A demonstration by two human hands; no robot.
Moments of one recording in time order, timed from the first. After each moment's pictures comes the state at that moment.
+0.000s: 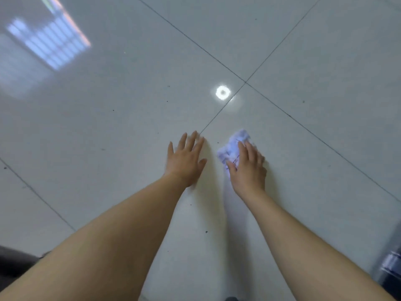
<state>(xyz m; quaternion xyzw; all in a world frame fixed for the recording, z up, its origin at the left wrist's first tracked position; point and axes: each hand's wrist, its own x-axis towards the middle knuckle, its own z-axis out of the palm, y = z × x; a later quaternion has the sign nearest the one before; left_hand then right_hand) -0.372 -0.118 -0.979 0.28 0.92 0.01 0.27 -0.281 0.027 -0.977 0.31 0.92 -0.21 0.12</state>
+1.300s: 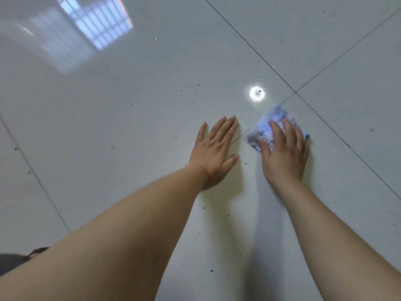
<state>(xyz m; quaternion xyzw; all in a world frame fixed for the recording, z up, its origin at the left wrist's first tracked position) -0.422 -0.090 -1.024 0.31 0.93 0.08 0.16 -0.372 0.083 -1.025 0.20 0.97 -0.15 0.00</state>
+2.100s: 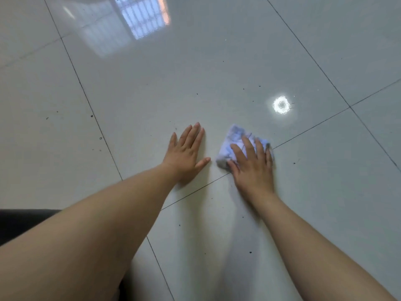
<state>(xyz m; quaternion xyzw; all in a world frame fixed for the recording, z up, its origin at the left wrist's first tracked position) -0.400 -0.274 -1.005 0.15 0.96 0.05 0.25 -0.354 -0.077 -1.027 -0.02 0.99 -0.12 0.08</state>
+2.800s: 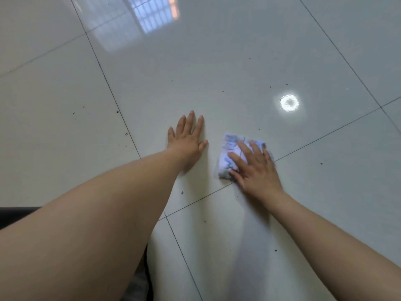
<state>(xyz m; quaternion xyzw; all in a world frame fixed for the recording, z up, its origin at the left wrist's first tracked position) -0.424 -0.325 -0.995 0.04 0.95 0.06 0.30 -0.349 -0.115 -1.036 -0.17 0.98 -0.09 0.04</state>
